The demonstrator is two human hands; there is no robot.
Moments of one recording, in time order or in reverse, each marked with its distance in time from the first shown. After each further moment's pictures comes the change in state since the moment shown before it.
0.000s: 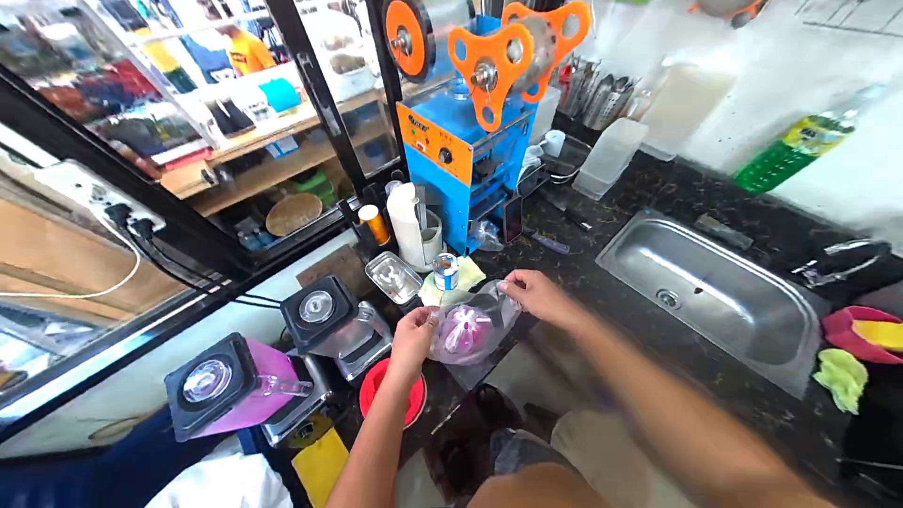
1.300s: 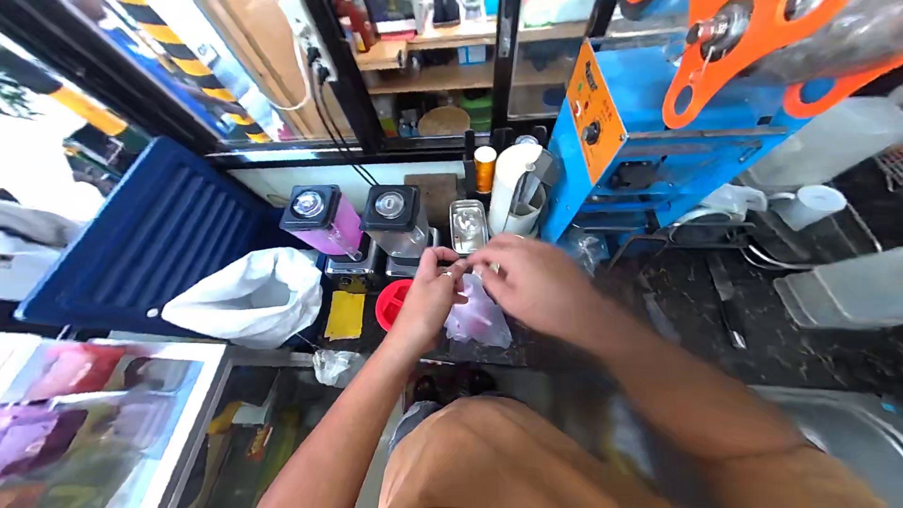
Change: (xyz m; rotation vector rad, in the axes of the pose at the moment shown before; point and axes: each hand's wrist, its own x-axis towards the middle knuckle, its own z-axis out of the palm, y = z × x) left_hand -0.065 0.121 0.074 -0.278 0.589 -0.026; right_hand 0.016 -0.135 -0.031 -0.472 -0.478 -0.951
